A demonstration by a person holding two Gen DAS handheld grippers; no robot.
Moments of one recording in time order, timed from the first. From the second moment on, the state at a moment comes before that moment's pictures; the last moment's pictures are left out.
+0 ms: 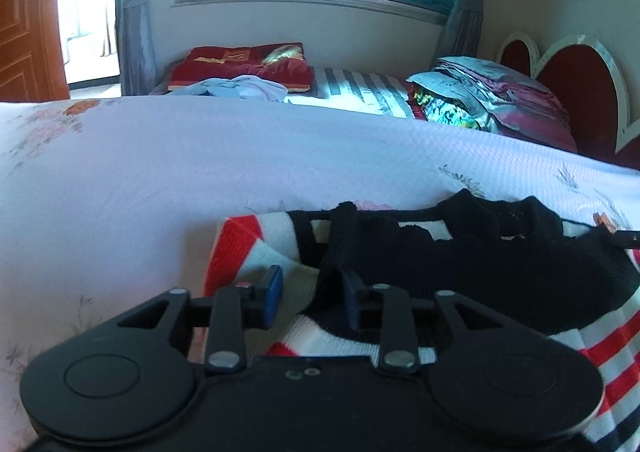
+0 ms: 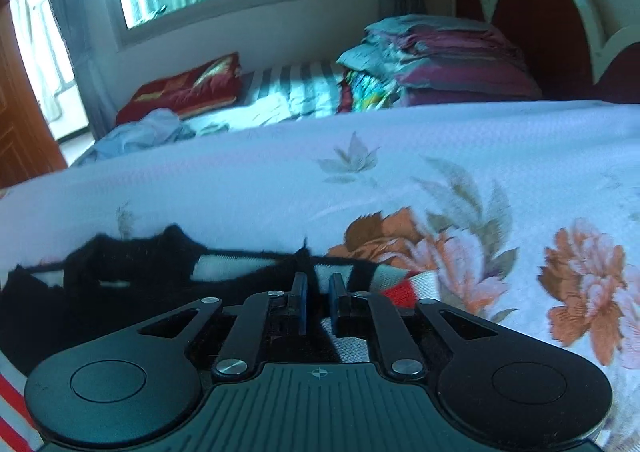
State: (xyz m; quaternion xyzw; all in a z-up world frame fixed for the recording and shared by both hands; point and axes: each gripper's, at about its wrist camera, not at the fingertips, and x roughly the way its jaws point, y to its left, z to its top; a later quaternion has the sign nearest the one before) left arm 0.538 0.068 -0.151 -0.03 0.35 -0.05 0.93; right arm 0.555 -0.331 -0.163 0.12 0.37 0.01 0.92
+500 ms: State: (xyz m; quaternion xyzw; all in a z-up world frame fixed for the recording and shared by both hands) left arm 0.489 0.002 -0.146 0.00 0.35 -0.15 0.92; right arm 0.497 -0.261 -0.154 0.10 0.38 0.12 0.91
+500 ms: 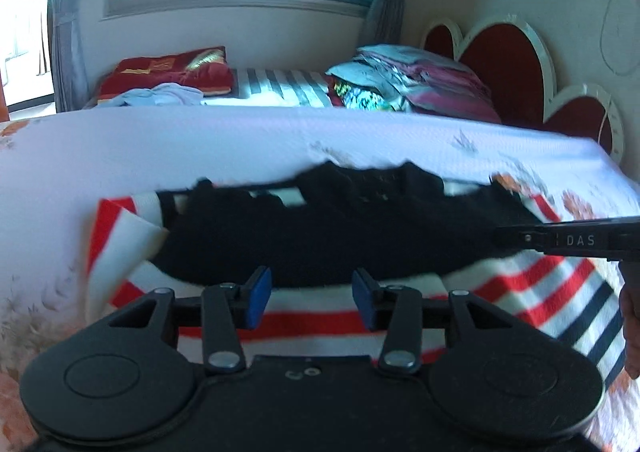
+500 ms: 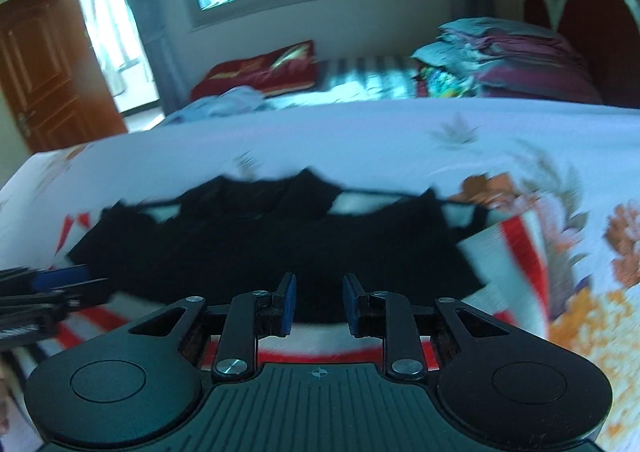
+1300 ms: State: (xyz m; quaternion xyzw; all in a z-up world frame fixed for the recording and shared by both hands) left arm 0.460 0.024 -0.134 0.00 0.38 -0.12 0.92; right arm 0.446 -0.260 -0.144 0.09 0.37 0.08 0.92
